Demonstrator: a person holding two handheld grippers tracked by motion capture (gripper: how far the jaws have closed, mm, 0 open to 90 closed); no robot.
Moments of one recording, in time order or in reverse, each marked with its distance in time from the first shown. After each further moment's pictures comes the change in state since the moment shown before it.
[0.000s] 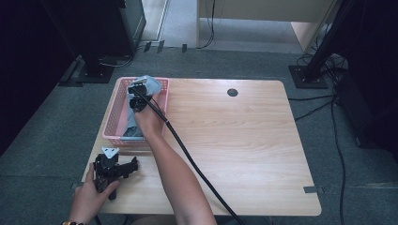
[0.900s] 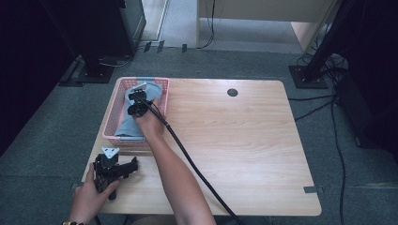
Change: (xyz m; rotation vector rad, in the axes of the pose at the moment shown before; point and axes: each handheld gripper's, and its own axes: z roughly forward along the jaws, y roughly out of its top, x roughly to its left) left arm 0.000 0.000 0.000 -0.001 0.000 -0.001; right arm -0.001 -0.015 0.021 0.079 0.033 -0.034
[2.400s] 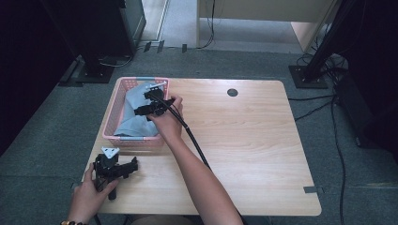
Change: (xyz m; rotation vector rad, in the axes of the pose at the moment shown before) left arm 0.000 0.000 0.000 0.000 -0.001 0.000; right arm -0.049 -0.018 -0.060 -0.136 0.076 -0.051
